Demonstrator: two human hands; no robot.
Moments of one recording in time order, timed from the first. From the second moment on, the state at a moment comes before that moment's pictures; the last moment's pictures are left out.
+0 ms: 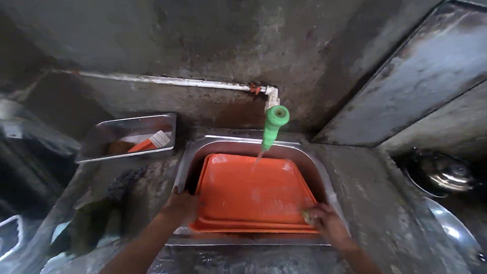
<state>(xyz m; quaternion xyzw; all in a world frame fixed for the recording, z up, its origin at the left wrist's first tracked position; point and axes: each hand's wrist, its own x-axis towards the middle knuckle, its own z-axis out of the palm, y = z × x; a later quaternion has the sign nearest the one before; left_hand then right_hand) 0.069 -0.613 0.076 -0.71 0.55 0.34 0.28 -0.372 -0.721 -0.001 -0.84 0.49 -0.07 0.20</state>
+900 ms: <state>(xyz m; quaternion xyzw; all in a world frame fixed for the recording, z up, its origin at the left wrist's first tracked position) -0.006 -0.617 0.059 -0.54 0.73 0.30 0.29 -0.333 -0.747 0.014 -0.71 0.67 -0.05 0.22</state>
